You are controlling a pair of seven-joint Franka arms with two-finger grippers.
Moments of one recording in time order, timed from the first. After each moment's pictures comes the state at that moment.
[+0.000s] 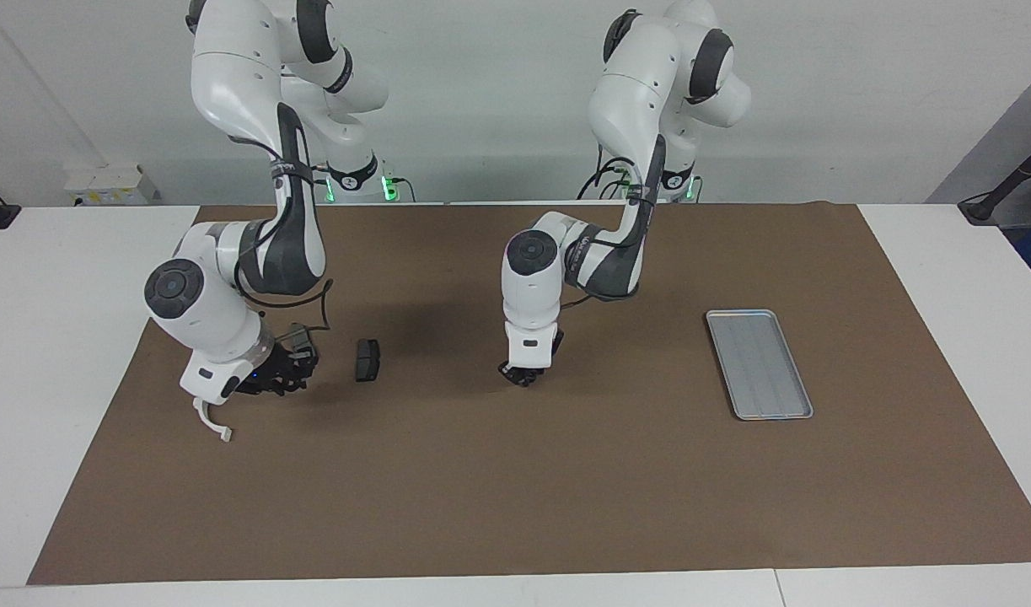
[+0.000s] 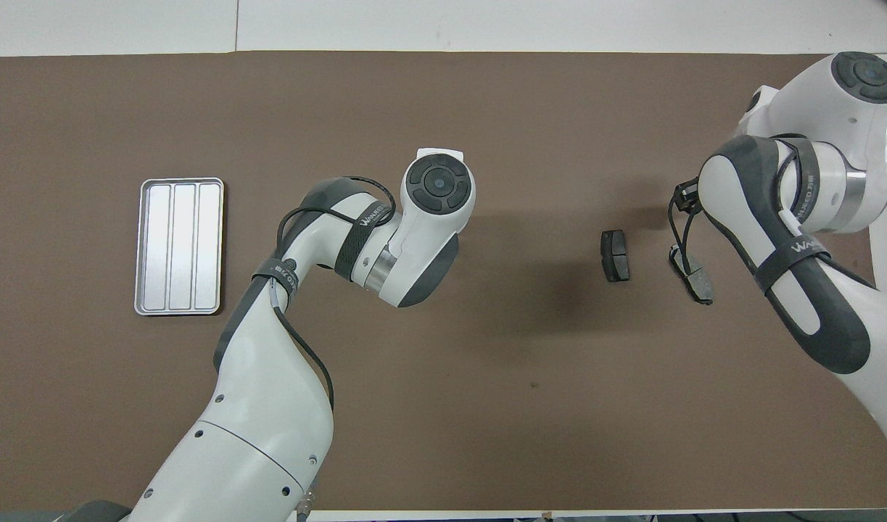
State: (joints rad) left arm -0.76 0.65 0.12 -1.47 -0.03 2.14 -1.28; right arm 0.03 0.45 -0.08 -1.67 0.06 2.00 -0.39
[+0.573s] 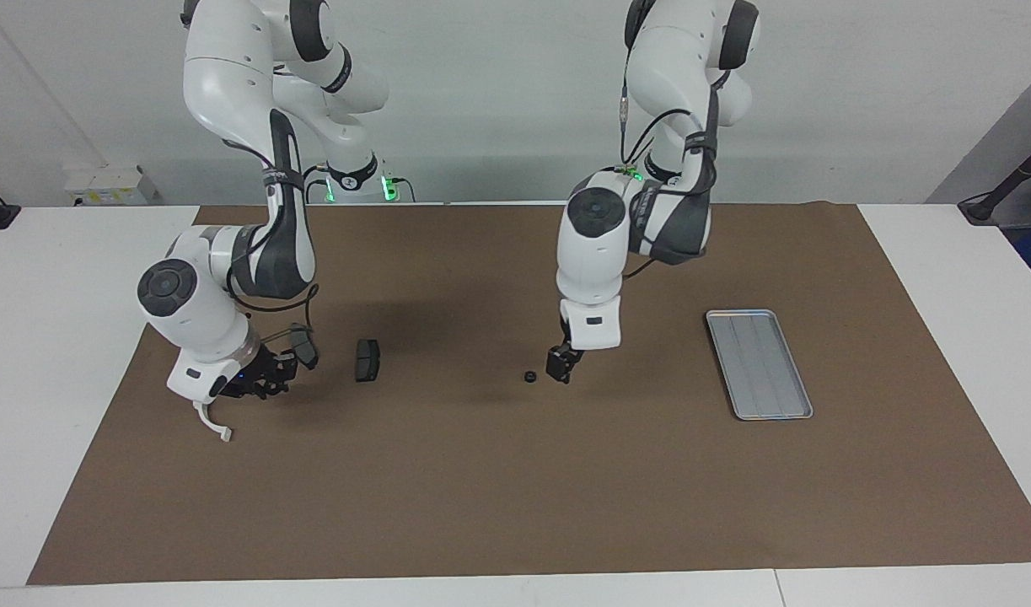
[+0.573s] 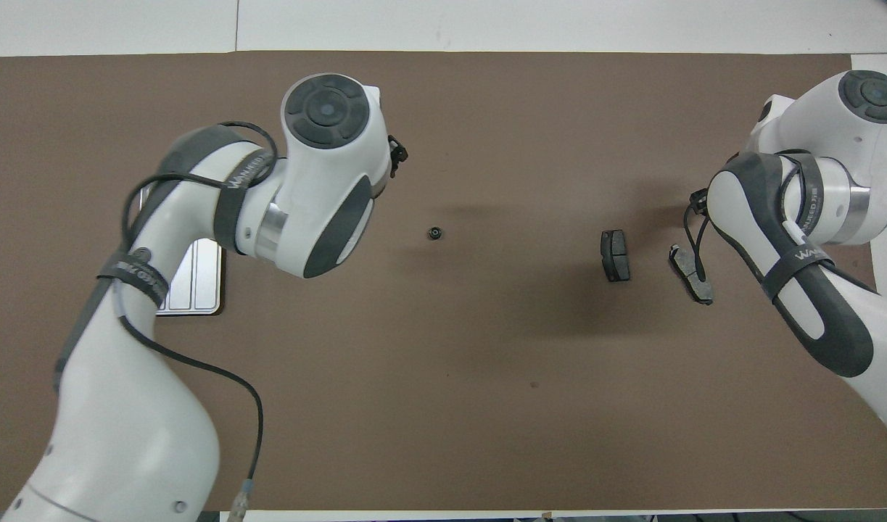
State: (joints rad) left arm -0.66 0.44 0.20 -1.46 -0.02 1.93 -1.20; right arm 0.01 0.44 -0.08 -1.72 0.01 2.09 -0.43
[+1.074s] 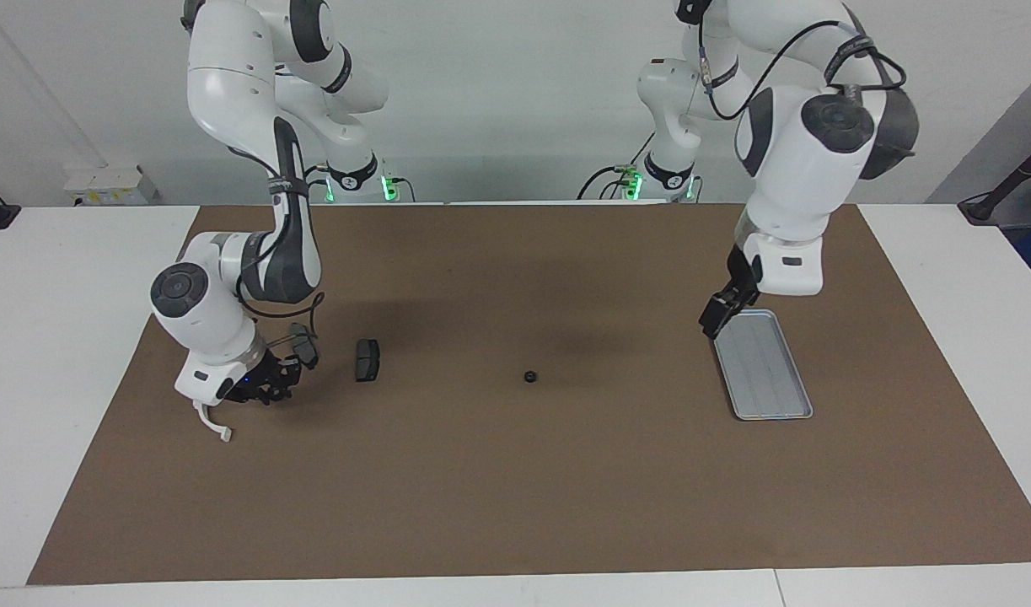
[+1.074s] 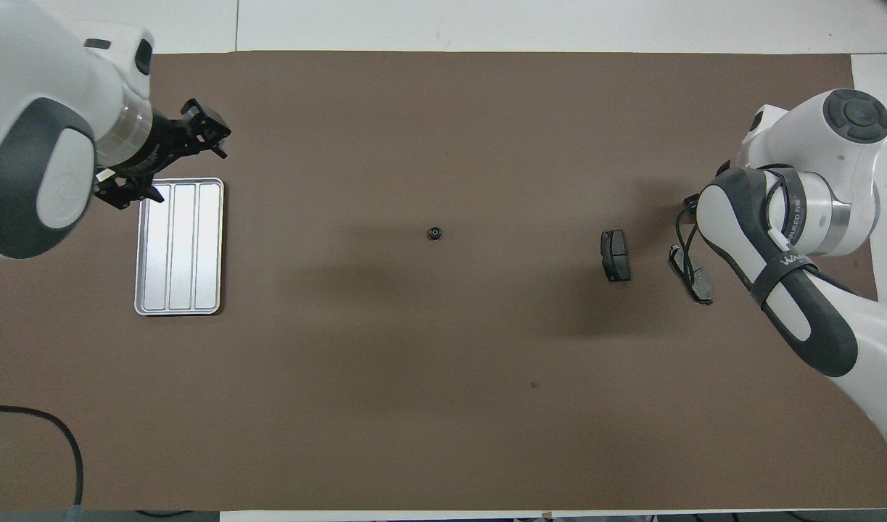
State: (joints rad) left arm -0.39 0.22 0.20 -1.47 -0.02 1.71 -0.75; right arm 0.01 0.46 -0.08 -1.78 0.01 2.20 -0.43
